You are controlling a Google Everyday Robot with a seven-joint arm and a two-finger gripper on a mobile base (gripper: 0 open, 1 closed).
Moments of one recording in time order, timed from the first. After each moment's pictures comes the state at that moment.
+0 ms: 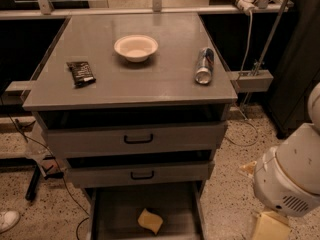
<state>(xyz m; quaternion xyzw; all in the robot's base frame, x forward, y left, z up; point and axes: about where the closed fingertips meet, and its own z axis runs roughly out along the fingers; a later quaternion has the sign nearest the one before) 0.288 -0.157 0.802 -0.58 0.80 0.15 0.07</state>
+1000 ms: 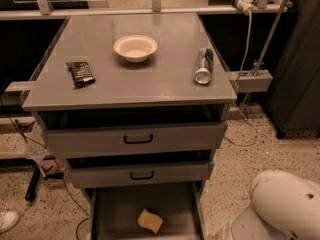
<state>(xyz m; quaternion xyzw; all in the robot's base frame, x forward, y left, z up) 0.208 -0.100 0.664 -0.52 0.81 0.25 0.01</state>
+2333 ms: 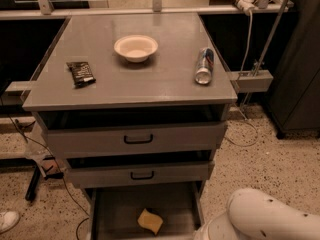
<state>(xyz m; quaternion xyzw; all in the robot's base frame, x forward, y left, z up) 0.247 -0.058 0.578 -0.42 0.86 0.29 0.05</state>
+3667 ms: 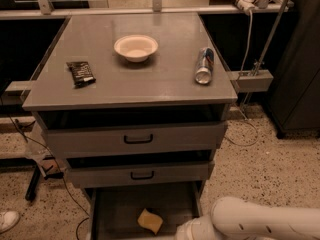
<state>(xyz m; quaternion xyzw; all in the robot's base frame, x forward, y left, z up) 0.289 -0.011 0.502 -0.35 0.87 0.35 0.10</state>
